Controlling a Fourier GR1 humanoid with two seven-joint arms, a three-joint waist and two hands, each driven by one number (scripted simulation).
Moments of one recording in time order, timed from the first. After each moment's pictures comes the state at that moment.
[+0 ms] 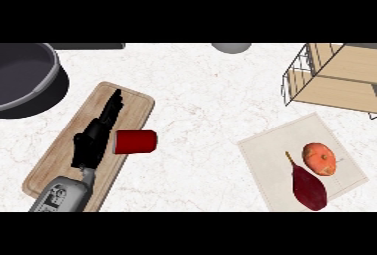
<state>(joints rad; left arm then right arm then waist) -0.20 0.30 -0.29 -1.42 0.11 0.24 0.00 -0.10 -0.93 -0.07 -1.26 -0.07 0.35 -0.15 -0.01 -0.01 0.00</state>
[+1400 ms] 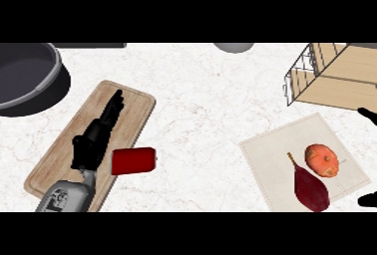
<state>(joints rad) -0.17 0.20 -0.18 -1.46 -0.01 0.13 0.03 0.06 -0.68 -0.14 -1.82 0.23 0.42 0.31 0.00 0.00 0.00</state>
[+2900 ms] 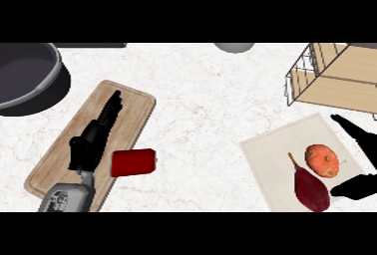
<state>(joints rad) -0.15 0.12 -0.07 -1.48 -0.10 0.02 0.04 -0.02 -0.44 -0.15 -1.63 0.63 0.46 0.20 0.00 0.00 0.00</state>
